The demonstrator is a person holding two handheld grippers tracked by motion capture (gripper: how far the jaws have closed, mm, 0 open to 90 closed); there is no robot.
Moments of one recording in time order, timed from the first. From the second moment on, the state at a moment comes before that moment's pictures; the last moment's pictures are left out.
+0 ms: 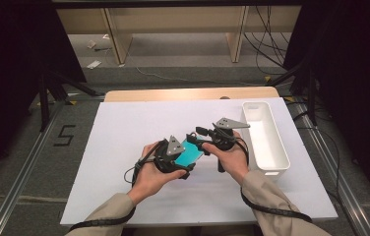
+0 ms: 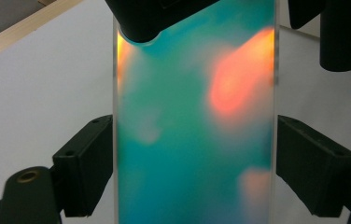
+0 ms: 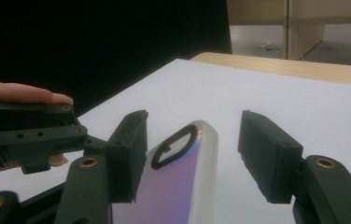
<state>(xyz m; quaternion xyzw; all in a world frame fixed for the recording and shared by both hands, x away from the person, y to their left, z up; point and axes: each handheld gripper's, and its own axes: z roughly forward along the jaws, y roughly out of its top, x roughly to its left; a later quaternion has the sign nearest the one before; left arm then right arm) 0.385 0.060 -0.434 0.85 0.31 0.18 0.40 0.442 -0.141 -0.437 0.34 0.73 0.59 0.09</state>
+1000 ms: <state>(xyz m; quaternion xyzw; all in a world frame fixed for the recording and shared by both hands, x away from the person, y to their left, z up) 0.385 0.061 -0.433 0.84 0.31 0.19 0.40 0.445 -0.139 -0.437 0.37 0.71 0.60 0.04</state>
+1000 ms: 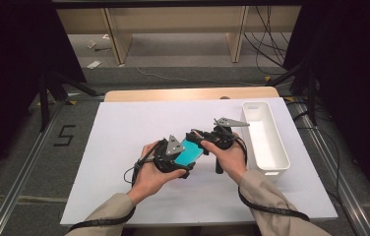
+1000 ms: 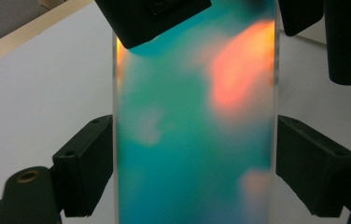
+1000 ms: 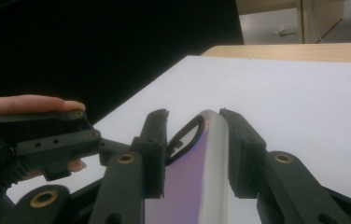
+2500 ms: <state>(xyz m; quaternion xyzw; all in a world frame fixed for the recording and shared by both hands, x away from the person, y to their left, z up) 0.392 0.084 -0.435 0.84 0.27 0.17 0.44 0.433 -0.153 -0.382 0.25 0.77 0.58 0.07</state>
